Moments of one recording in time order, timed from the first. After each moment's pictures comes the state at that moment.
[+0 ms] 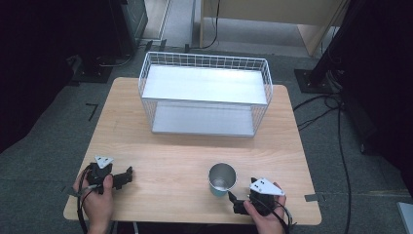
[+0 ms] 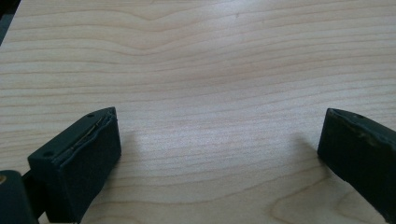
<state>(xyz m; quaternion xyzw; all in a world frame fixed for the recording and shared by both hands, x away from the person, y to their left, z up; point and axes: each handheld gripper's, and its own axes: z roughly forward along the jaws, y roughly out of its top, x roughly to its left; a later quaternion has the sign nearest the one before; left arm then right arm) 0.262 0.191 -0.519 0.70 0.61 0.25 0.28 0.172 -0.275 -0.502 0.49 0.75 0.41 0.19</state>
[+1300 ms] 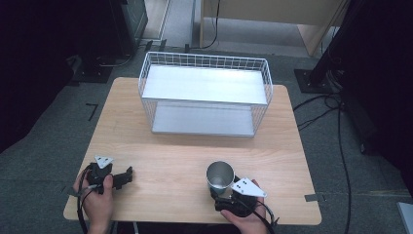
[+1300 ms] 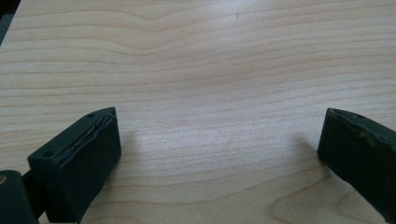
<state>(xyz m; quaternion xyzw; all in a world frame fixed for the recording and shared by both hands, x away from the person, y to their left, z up) 0.262 0.191 -0.519 0.70 0.61 0.25 0.28 0.175 -0.225 -0.501 0.47 0.73 0.46 0.20</state>
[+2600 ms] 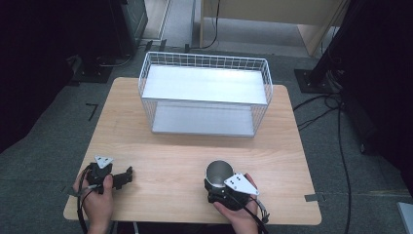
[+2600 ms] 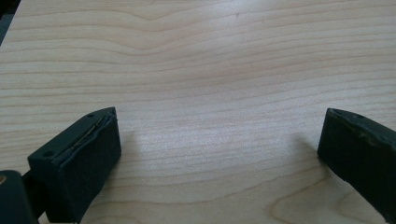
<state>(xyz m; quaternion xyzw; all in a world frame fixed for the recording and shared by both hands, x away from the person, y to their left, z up) 0.262 0.191 -0.519 0.70 0.61 0.25 0.28 0.189 -0.206 -0.499 0.46 0.70 0.48 0.24</state>
